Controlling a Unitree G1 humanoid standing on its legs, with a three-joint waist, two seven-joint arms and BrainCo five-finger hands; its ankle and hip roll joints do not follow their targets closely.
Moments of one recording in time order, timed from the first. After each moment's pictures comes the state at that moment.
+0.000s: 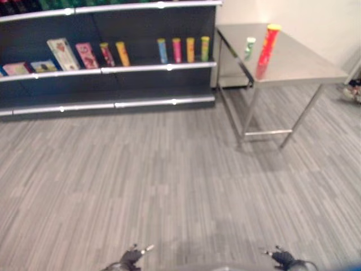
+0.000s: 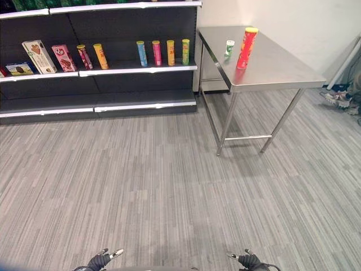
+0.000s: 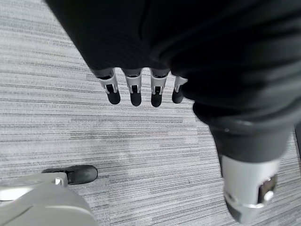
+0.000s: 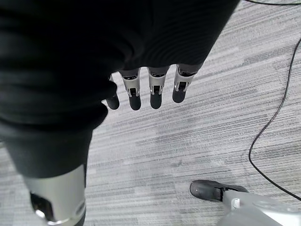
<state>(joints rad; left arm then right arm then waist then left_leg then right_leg) 0.07 0.23 -0.09 1.16 -0.22 -0.08 0.00 0.01 -0.29 0.11 1.17 0.17 -0.01 -0.04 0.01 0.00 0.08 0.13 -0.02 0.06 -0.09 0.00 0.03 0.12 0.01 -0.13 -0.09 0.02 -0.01</state>
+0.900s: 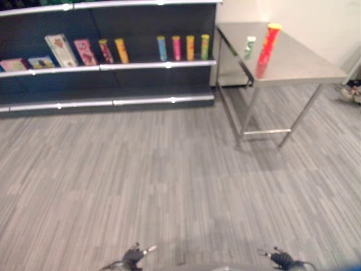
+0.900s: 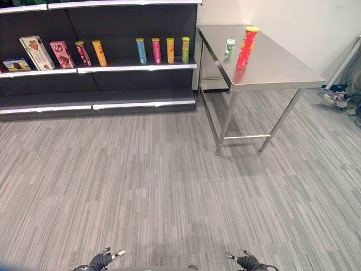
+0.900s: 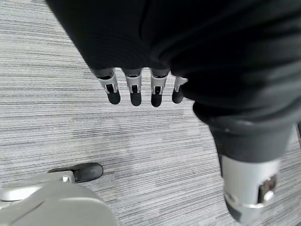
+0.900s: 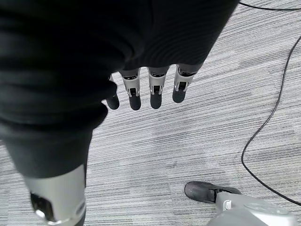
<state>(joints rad) 0.07 0.23 -0.12 1.17 -0.17 -0.08 0.00 0.03 -0.28 0.11 1.17 0.17 -0.01 -0.04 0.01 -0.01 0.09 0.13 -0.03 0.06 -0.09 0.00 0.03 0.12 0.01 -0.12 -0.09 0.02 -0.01</state>
